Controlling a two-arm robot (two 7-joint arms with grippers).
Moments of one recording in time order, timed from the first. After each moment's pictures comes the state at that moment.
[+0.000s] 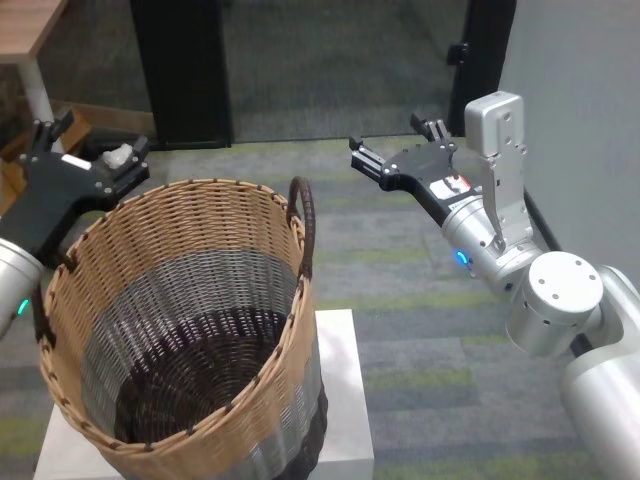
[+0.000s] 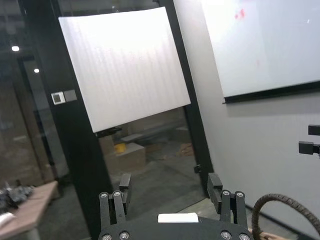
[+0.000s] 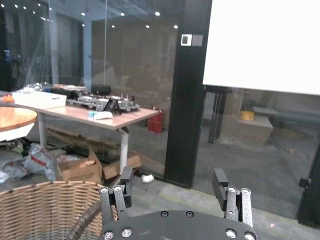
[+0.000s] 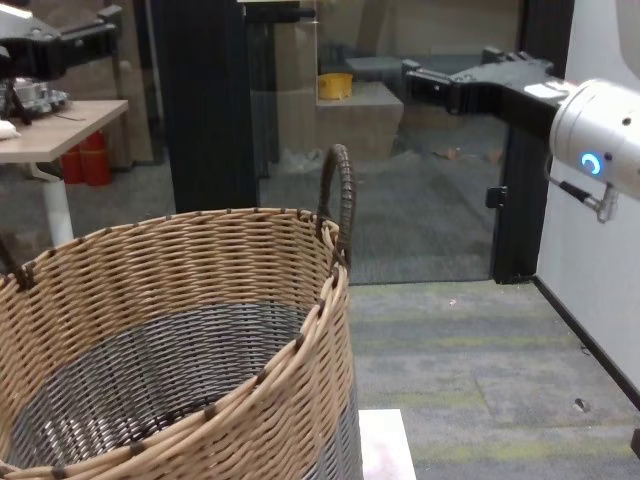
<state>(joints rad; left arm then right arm) -0.18 0.28 0.03 -1.57 -0.14 -0.24 -0.31 0.50 0.13 -0.29 -1.21 0.16 -0.10 0.25</state>
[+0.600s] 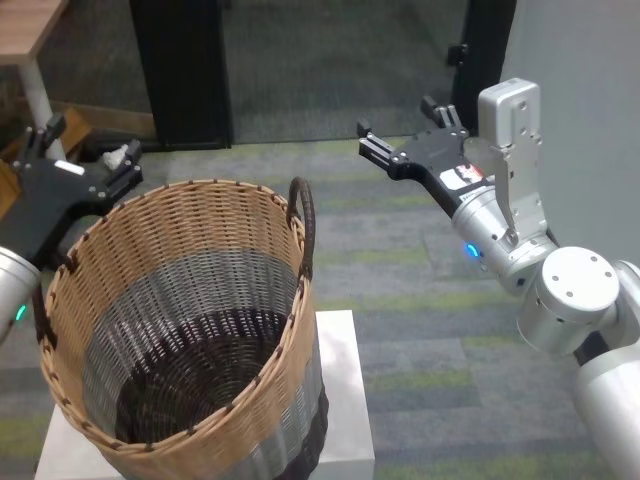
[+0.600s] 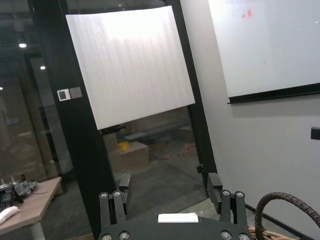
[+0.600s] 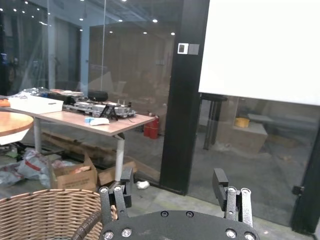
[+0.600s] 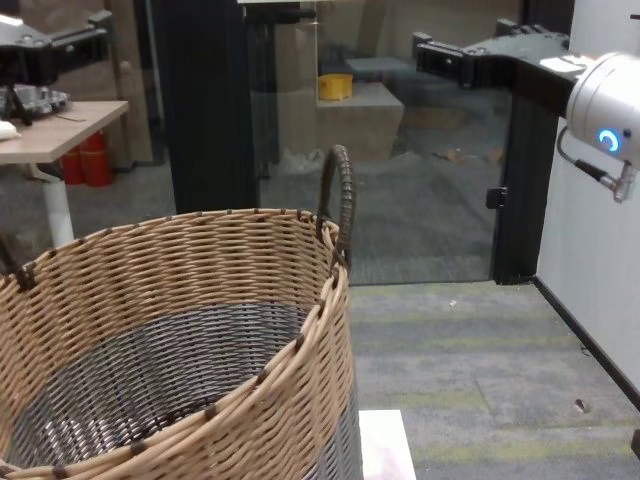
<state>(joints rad) -0.18 0.29 0.04 -1.56 -0.17 -0.26 -0.29 0.47 0.14 -0.27 -1.28 0.13 -0.08 0.23</state>
